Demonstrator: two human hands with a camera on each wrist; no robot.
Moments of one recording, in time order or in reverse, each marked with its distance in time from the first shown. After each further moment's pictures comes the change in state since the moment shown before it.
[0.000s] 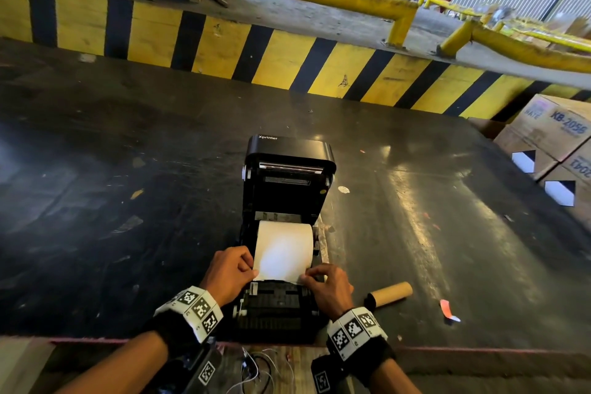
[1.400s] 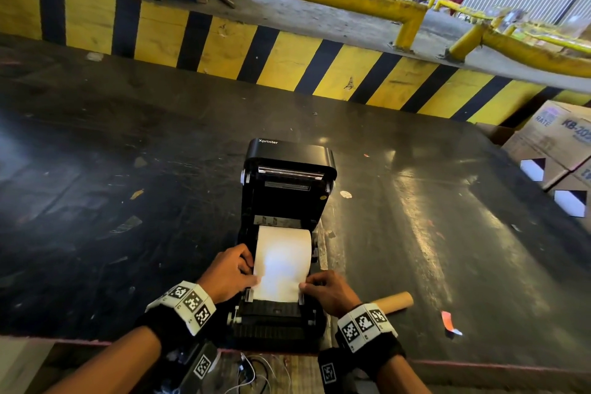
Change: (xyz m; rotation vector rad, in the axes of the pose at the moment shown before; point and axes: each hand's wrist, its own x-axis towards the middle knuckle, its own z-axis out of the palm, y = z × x) left_hand 0.012 0.002 -0.005 -0.100 -0.172 -0.022; right_hand 0.034 0.022 -0.003 0.109 -0.337 -0.155
